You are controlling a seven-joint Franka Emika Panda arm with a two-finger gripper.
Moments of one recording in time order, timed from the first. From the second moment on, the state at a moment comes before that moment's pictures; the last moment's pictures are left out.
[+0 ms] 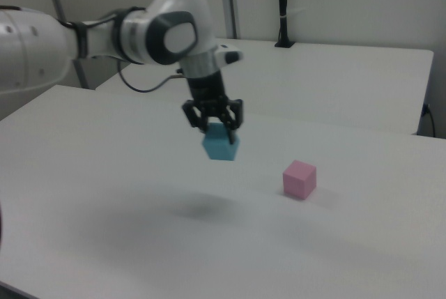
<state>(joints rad) -0.09 0.29 -0.12 -1.56 -0.10 1.87 -0.32</state>
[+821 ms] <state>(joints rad) -0.16 0.51 -0.19 -1.41 -0.06 2.16 -0.28</state>
